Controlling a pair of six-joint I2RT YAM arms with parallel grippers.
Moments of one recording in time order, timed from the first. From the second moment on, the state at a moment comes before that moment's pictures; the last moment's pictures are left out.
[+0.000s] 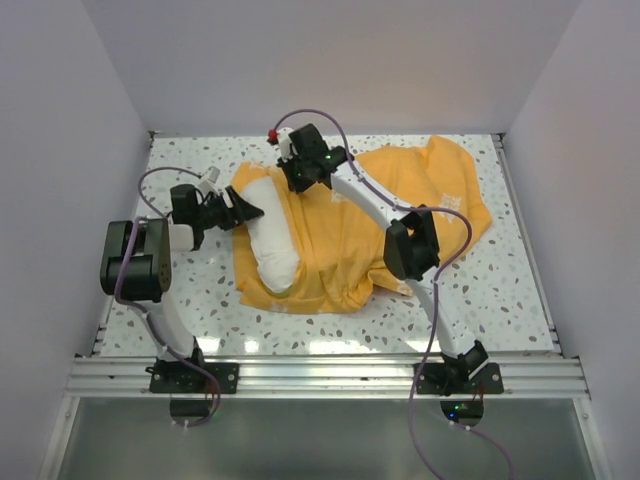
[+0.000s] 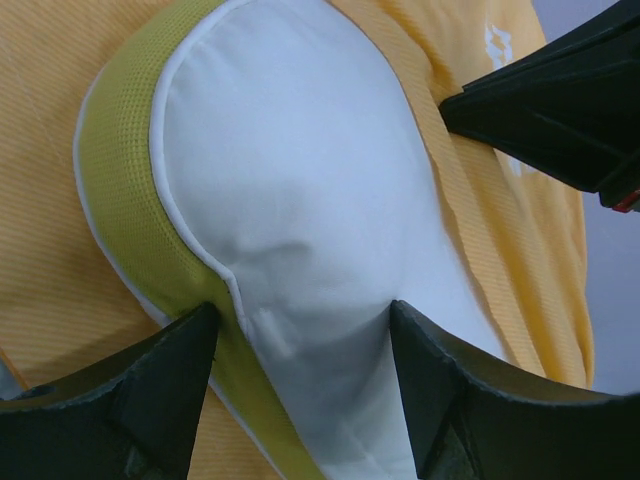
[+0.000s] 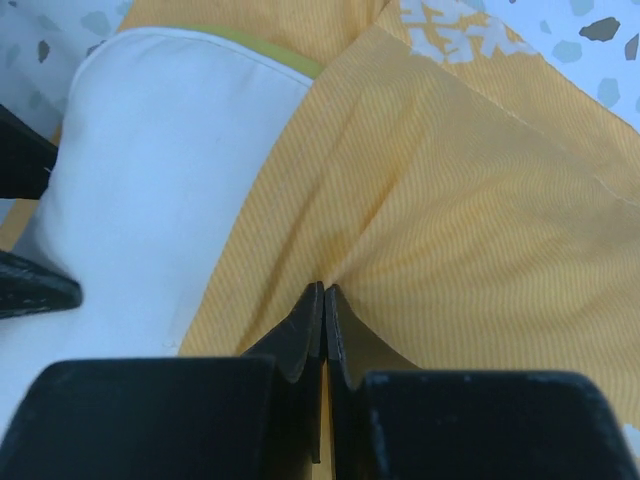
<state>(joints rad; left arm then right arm) 0.08 1.83 0.82 0.48 0.80 -0.50 0.66 2.49 2.42 -0.70 -0.09 -0.06</state>
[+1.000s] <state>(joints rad) -0.11 2.10 0.82 1.28 1.00 -1.49 0.85 2.03 1.96 -0.28 -0.49 0.67</state>
